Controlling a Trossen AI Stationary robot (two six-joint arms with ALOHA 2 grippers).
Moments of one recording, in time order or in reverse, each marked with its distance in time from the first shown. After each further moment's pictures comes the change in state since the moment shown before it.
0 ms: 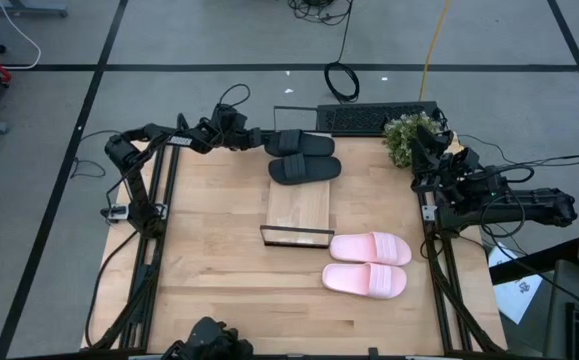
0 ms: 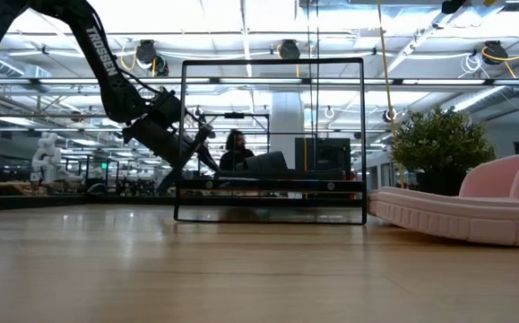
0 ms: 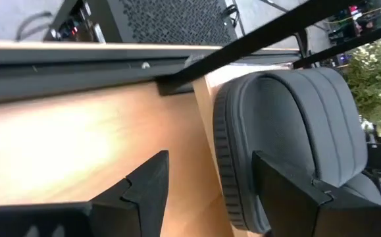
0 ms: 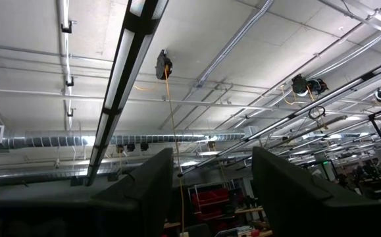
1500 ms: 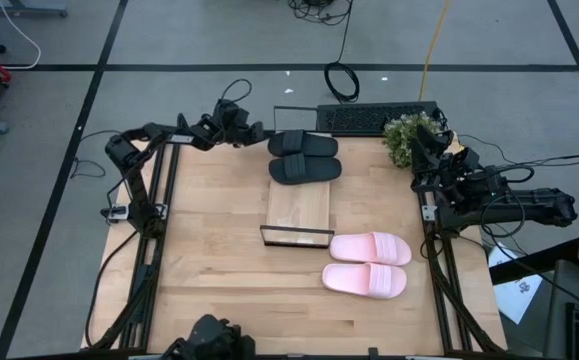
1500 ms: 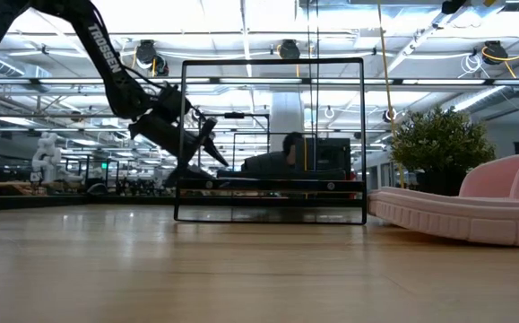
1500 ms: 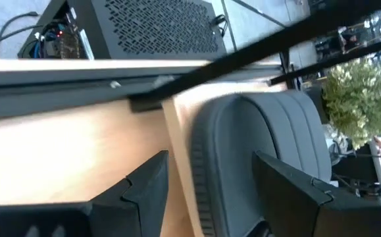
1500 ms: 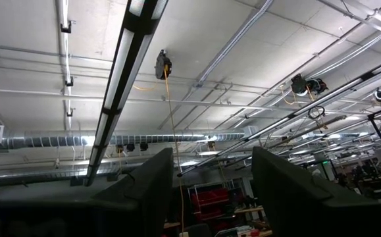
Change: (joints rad) left arm -0.010 0.000 0.052 -0.001 0.001 -0.066; right arm 0.000 0.000 0.000 0.000 0.002 0.000
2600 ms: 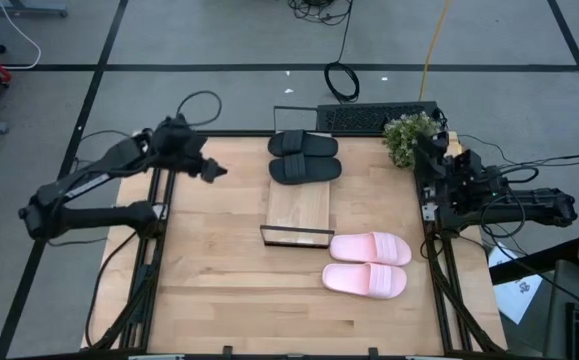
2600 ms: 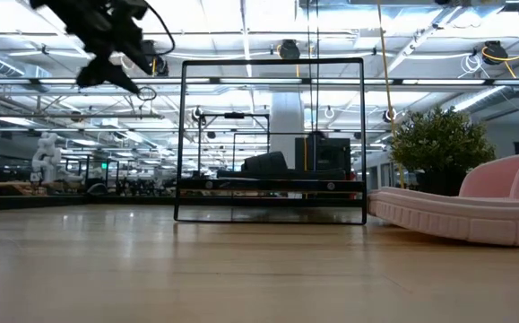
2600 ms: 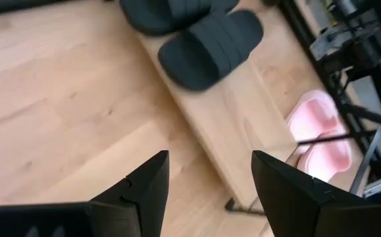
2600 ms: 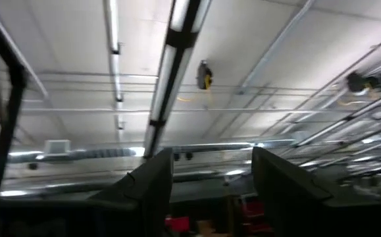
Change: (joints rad) left arm -0.284 -0.925 0.001 -1.112 -0.239 0.224; right arm 0.000 -0.001 0.000 0.023 -0.173 0.108
